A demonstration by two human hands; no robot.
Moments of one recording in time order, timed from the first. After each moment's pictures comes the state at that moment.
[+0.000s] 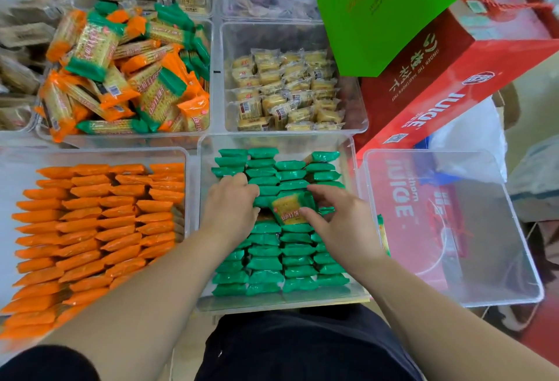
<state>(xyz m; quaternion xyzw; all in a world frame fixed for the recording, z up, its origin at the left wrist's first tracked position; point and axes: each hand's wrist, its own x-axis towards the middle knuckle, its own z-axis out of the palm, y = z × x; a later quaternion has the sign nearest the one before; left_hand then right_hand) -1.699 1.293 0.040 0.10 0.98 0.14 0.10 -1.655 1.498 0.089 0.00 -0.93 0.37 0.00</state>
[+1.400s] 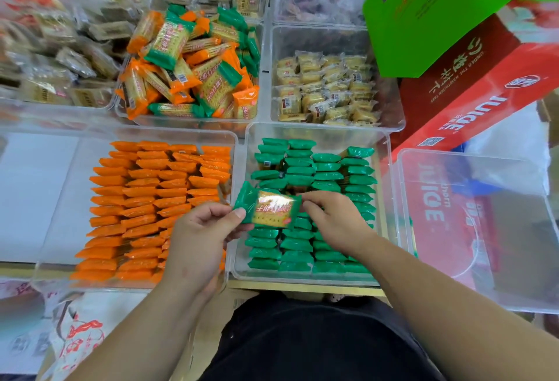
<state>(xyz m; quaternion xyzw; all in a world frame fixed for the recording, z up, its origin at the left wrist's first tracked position) -1.585 1.235 0.123 -0.31 0.64 0.70 0.04 -1.652 1.448 0.090 0.07 -0.91 0.34 -0.22</state>
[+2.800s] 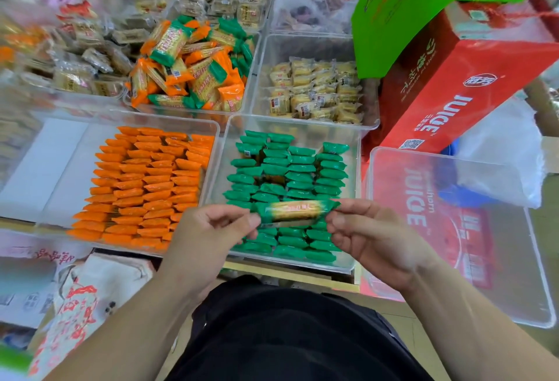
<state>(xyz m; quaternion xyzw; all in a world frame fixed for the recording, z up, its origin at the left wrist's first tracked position) -1.538 1.331 0.176 -0.25 0.73 0.63 0.06 -1.603 1.569 0.154 -0.14 -0.48 0.79 -0.36</state>
